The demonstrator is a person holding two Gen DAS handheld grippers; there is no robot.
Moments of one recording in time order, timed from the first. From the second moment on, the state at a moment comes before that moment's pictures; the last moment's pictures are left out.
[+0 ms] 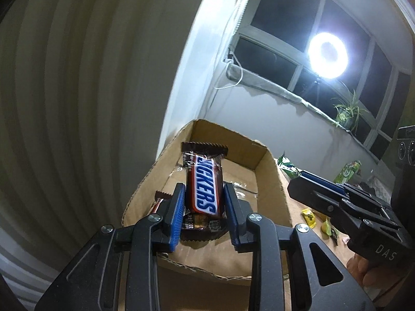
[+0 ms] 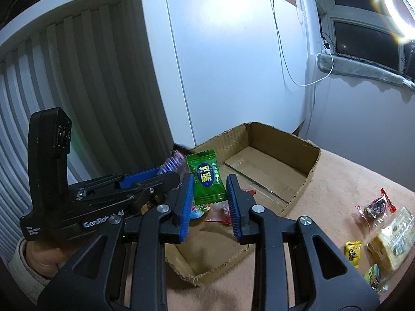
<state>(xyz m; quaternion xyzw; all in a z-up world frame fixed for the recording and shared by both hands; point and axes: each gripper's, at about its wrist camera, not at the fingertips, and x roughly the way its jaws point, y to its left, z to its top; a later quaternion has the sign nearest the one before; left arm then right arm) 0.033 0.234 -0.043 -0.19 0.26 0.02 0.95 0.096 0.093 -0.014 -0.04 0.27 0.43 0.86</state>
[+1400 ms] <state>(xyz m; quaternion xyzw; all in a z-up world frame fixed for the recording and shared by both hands) 0.020 0.098 -0.018 -0.09 0.28 -0.05 0.95 0.054 -0.107 -0.064 -0.01 0.29 0.28 0.92</state>
